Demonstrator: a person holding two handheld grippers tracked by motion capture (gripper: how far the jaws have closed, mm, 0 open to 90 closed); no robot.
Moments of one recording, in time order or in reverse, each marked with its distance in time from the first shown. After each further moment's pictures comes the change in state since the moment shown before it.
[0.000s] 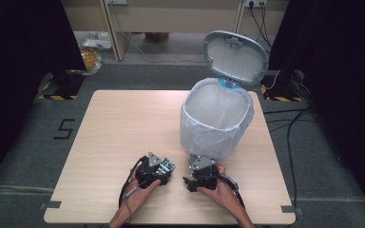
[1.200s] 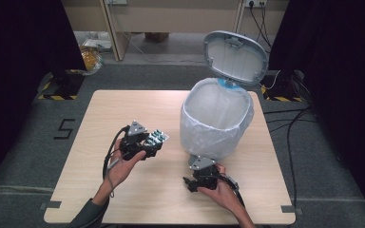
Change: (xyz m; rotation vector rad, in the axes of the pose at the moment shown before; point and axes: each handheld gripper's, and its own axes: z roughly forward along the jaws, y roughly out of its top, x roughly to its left) left arm 0.053 0.084 -0.068 -0.145 -0.046 -0.031; right arm -0.001 -0.001 0.000 -0.005 0.010 -0.007
